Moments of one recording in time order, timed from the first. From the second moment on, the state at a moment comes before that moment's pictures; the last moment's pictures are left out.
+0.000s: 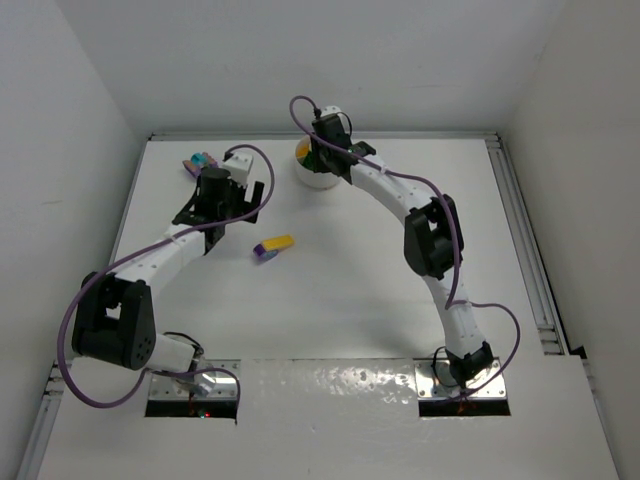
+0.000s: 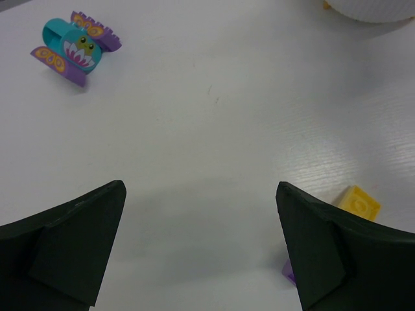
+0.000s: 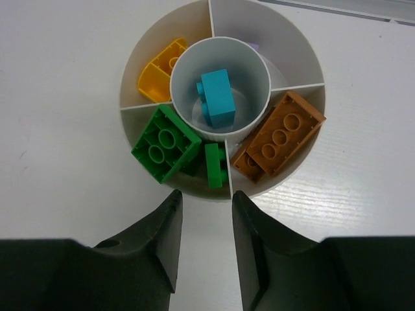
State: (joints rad) left arm -0.23 1.40 0.89 -0.03 -0.18 0.13; right arm 0.55 2.34 2.09 -0.42 0.28 0.25
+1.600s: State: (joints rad) left arm -0.21 1.49 0.69 -0.13 0.48 0.73; right arm 0.56 1.70 1.13 0.00 -0.47 -0.17
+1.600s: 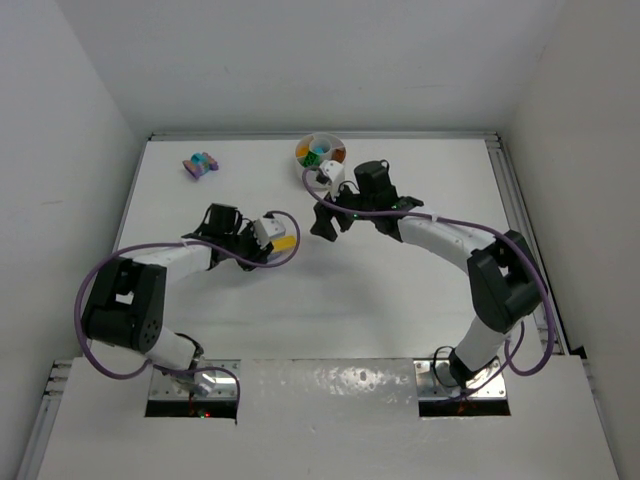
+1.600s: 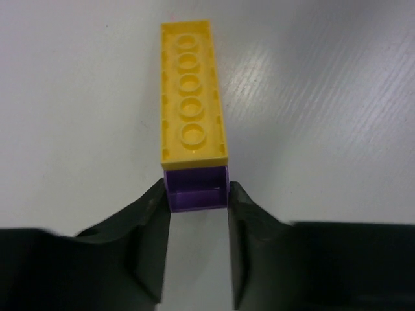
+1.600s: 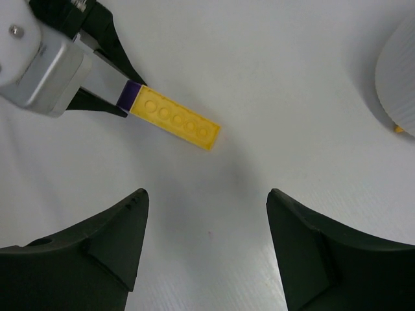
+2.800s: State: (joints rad) left arm -0.21 1.49 1.01 -0.73 0.88 1.16; right arm 0.63 1.77 1.12 -0.11 -0.80 -0.68
